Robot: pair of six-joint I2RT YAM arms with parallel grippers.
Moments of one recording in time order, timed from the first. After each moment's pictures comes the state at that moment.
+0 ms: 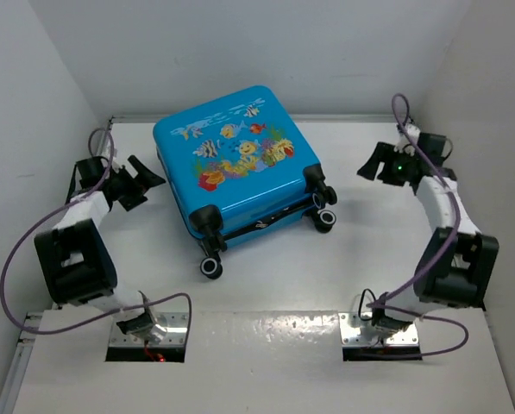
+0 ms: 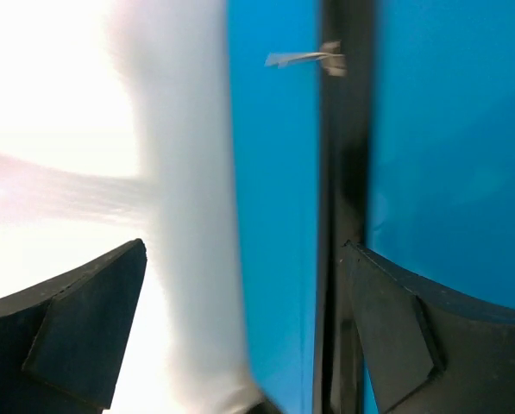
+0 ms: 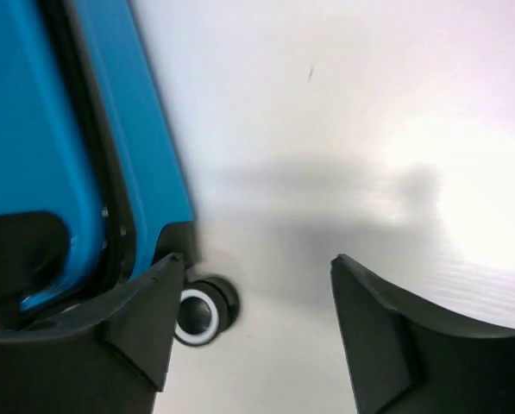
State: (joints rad) left arm 0.36 1.54 0.91 -0.16 0.59 -0.49; right arm -0.23 1.52 1.03 -0.30 -0.50 0.11
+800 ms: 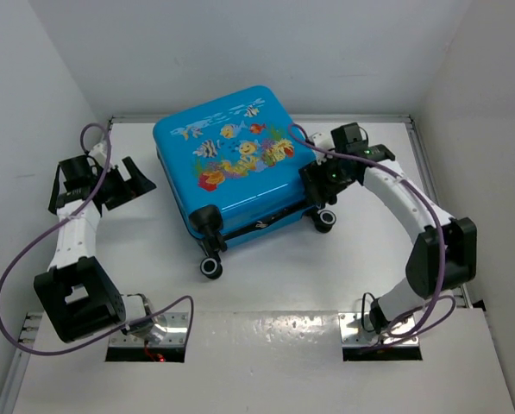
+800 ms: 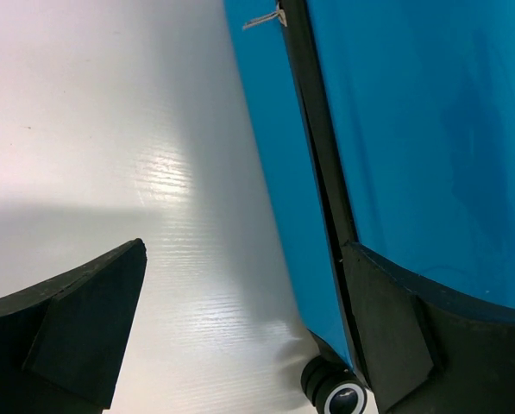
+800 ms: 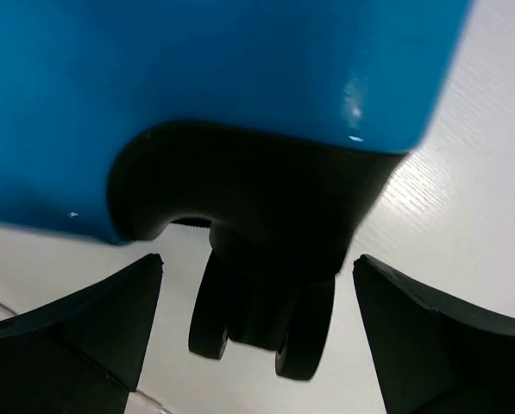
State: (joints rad) left arm 0.41 1.27 0.96 -0.44 0.54 -0.17; right arm 0.28 1.56 1.30 -0.77 -0.25 -0.22
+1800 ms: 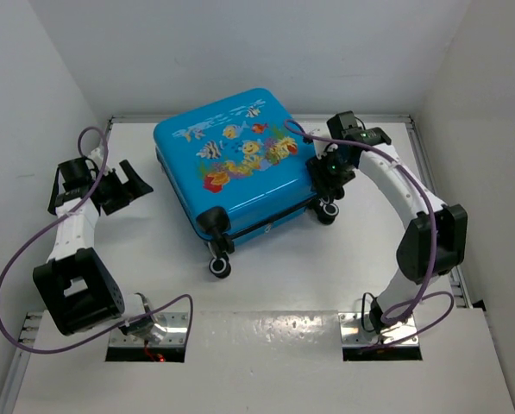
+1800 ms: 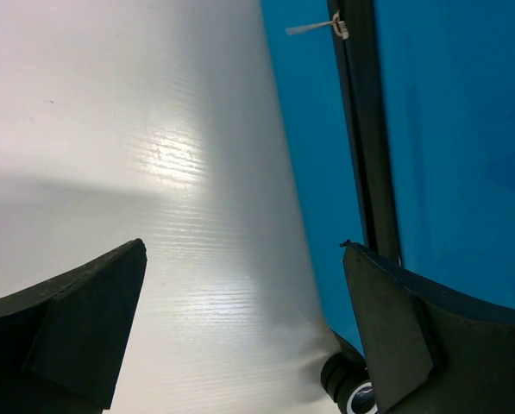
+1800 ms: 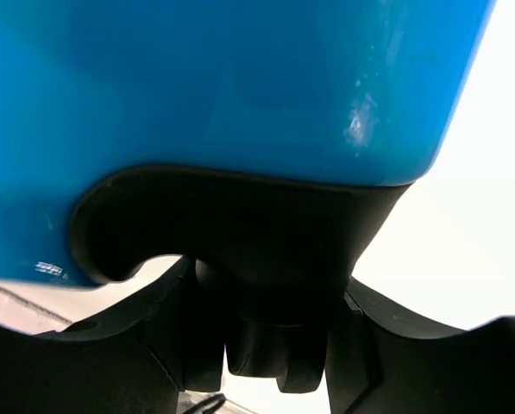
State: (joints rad) left arm 0.44 1.32 0.95 -0.44 0.52 -0.19; right arm 0.31 1.70 1.54 -1.02 -0.12 -0.29
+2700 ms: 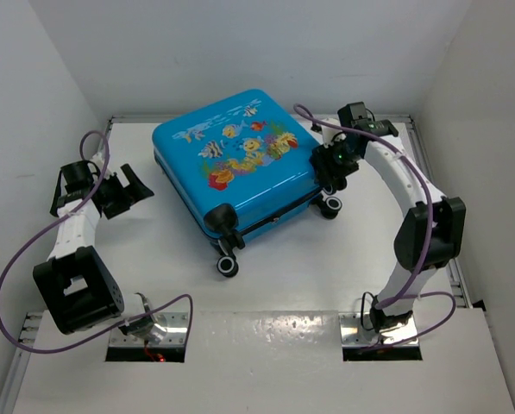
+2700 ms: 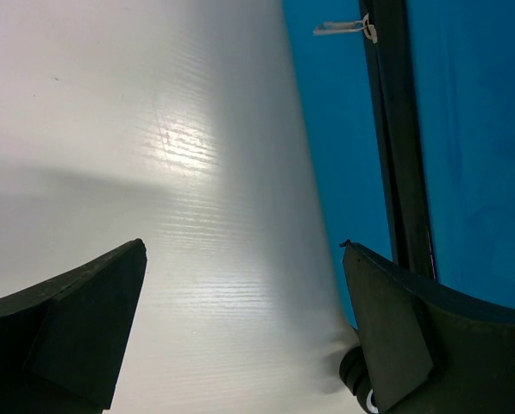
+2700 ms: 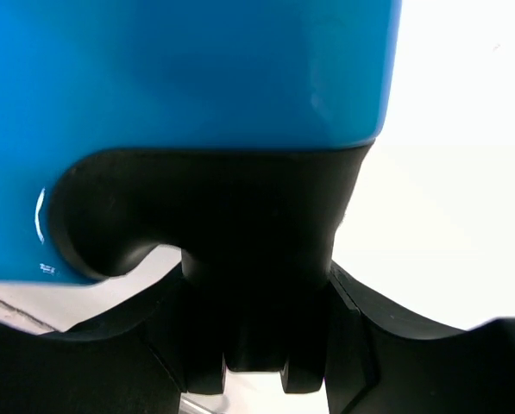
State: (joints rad) left arm 0.44 1.33 0.93 -0.45 0.50 -0.19; right arm 0.21 1.76 1.60 -0.98 -0.21 -0.28
